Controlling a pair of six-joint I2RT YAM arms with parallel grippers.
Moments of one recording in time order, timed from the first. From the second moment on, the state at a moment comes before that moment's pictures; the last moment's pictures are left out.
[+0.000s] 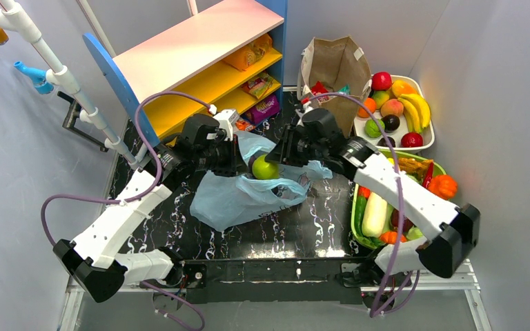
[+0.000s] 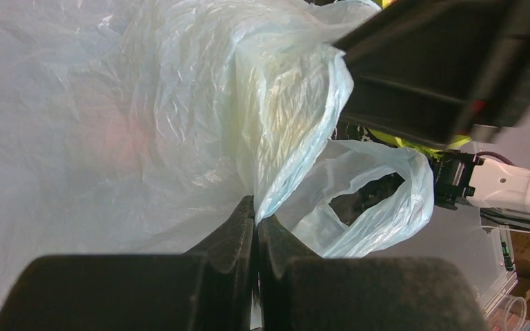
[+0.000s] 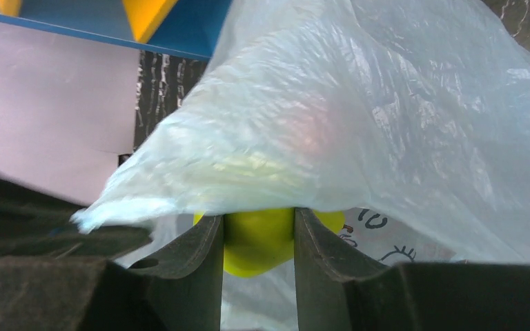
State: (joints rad) left arm -0.66 1.18 1.35 -0.88 0.18 -0.48; right arm 0.78 1.33 1.31 -0.56 -0.15 0.80
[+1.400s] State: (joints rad) left arm -0.66 1.18 1.26 -0.85 0.19 -0.48; right arm 0.76 1.14 1.25 -0.59 -0.08 0.48
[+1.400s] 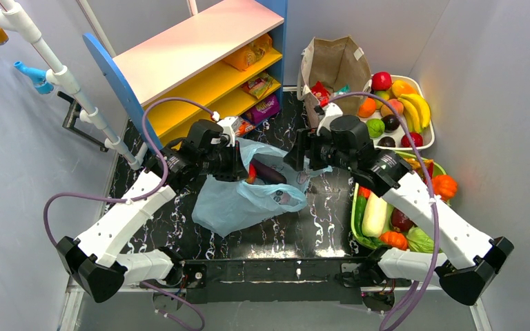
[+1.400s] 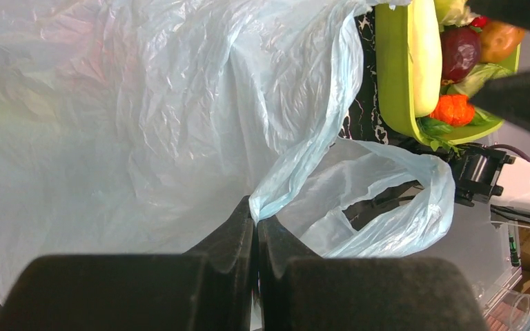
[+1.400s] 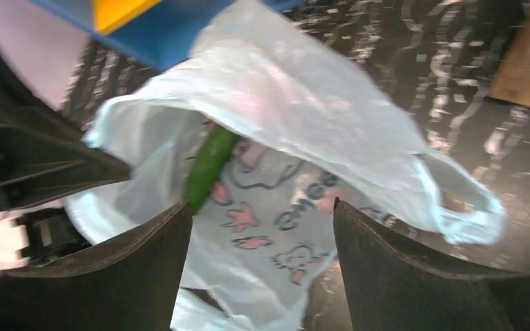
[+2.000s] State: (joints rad) left arm -0.66 1.18 1.26 -0.85 0.19 -0.50; right arm 0.73 1.24 1.00 -0.61 0.38 0.14
